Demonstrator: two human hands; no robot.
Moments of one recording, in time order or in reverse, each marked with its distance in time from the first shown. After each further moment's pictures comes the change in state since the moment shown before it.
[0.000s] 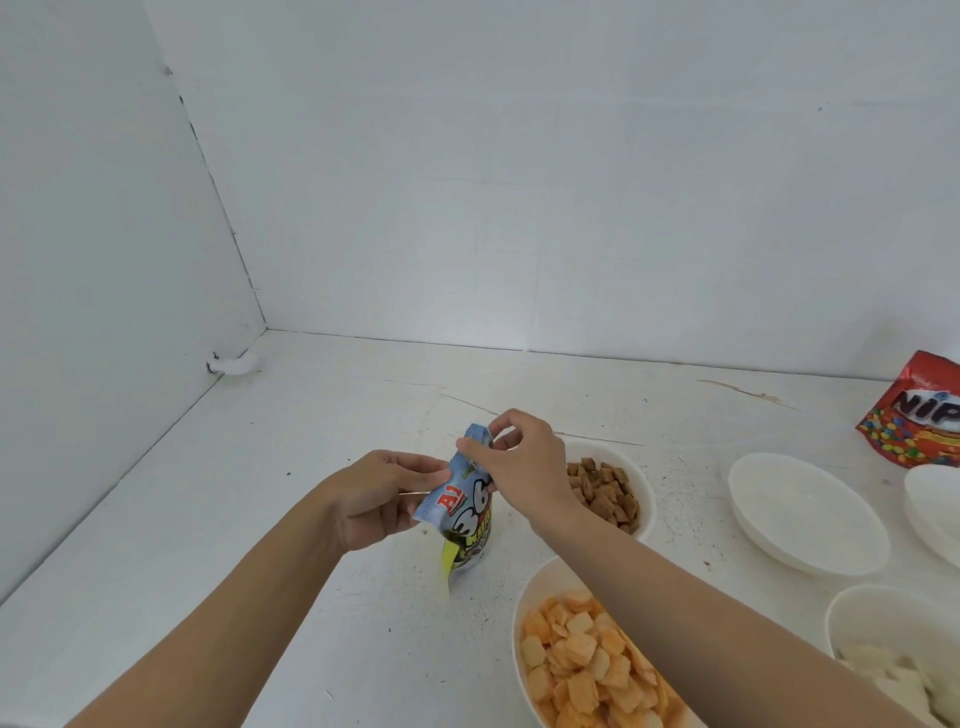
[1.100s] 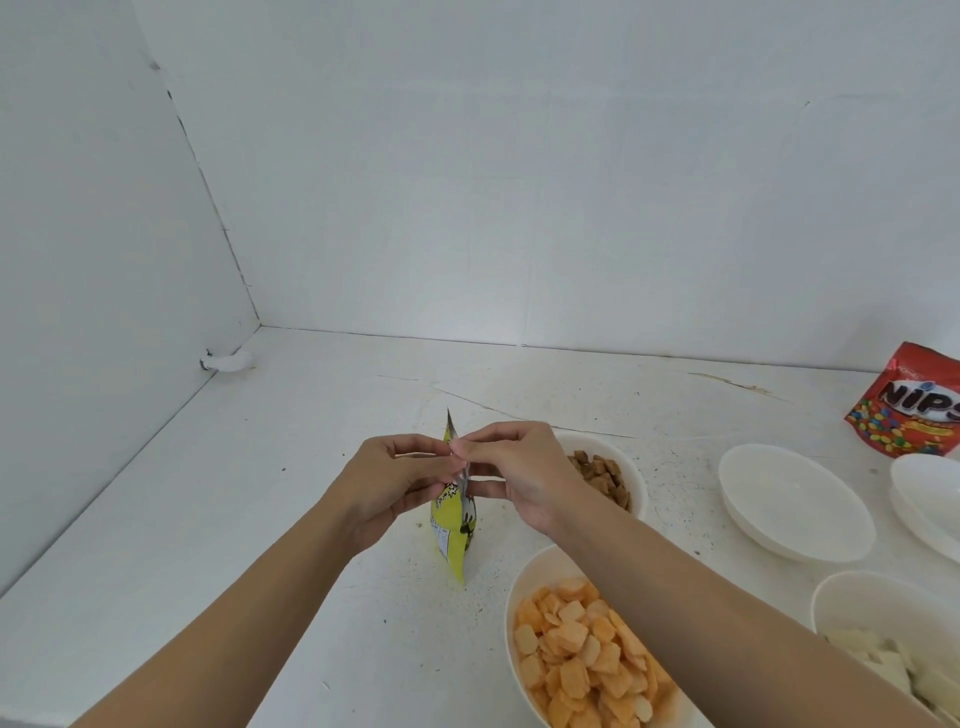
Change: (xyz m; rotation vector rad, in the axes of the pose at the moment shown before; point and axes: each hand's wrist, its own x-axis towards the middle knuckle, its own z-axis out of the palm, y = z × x) left_hand -0.013 -0.001 0.023 -0.028 0.124 0.200; right_hand -0.020 -0.025 -0.022 0.565 -0.291 0.317
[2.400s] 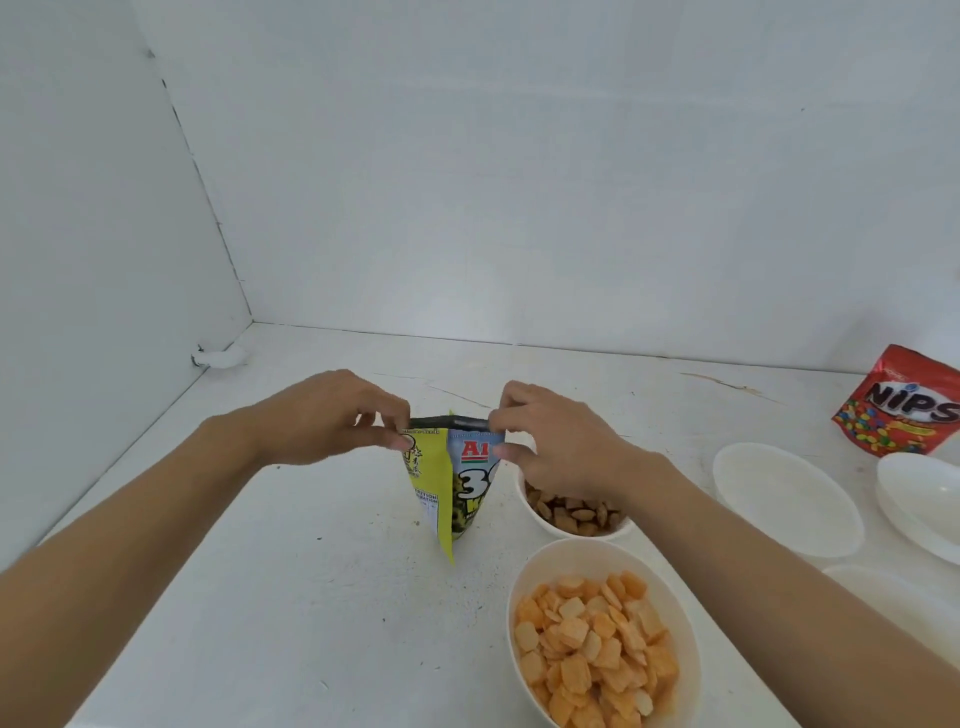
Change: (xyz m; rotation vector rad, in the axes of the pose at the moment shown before) left_hand 0.020 0.068 -0.070 1.428 -0.355 0.751; right_hand -0.004 -0.038 -0.036 -1.495 -0.188 -0.646
